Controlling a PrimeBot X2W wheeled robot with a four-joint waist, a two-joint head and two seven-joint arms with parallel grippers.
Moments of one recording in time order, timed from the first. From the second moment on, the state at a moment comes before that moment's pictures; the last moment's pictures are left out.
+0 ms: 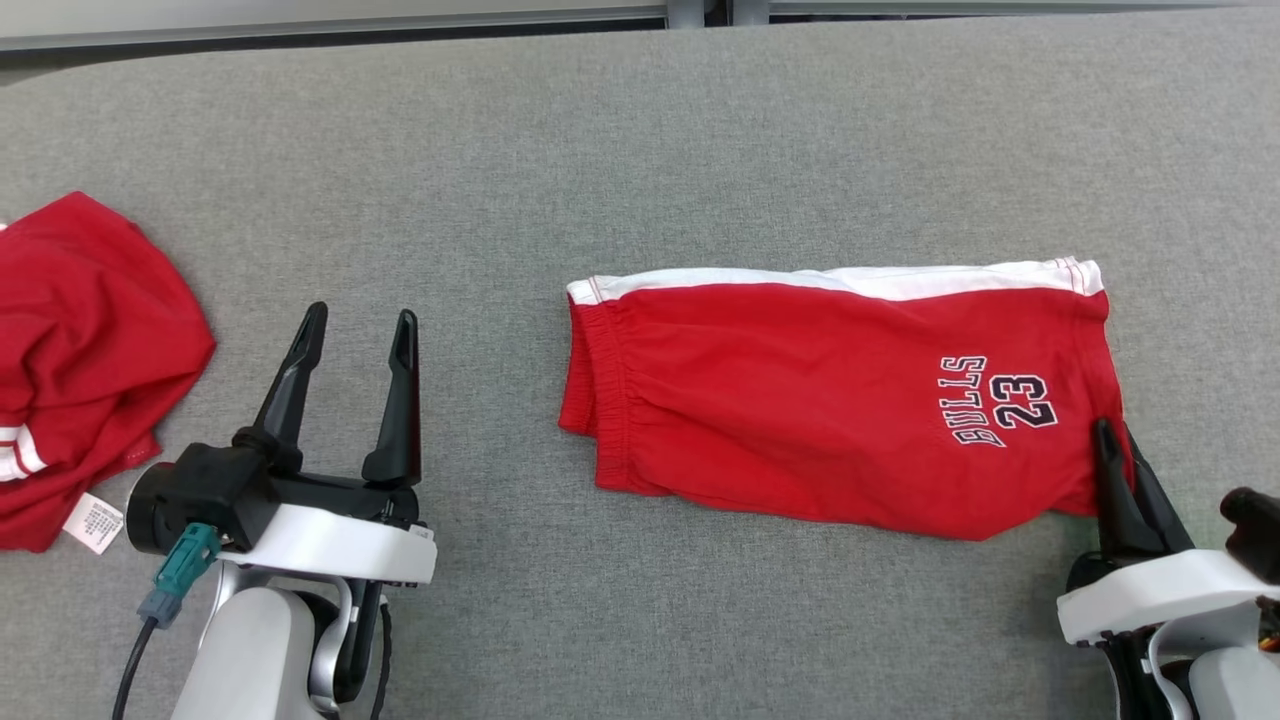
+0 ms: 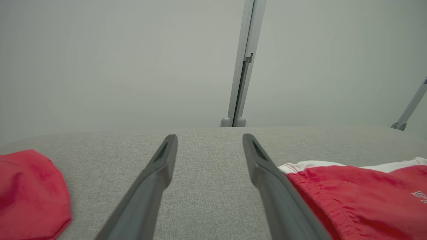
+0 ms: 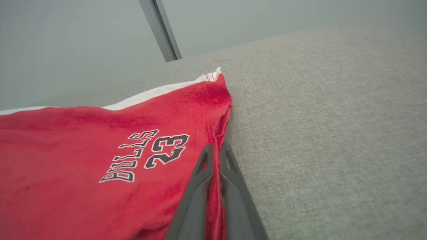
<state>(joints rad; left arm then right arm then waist) -0.23 0.09 -0.11 0.14 -0.25 -0.06 -0.26 -0.15 -0.17 0.02 0.32 0.38 0.13 -0.16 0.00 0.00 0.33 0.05</state>
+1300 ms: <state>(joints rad) -0.24 0.08 -0.15 0.17 -0.26 -0.04 -0.26 -0.40 -0.14 0.66 0.24 0.47 0.13 -0.16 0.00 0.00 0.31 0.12</state>
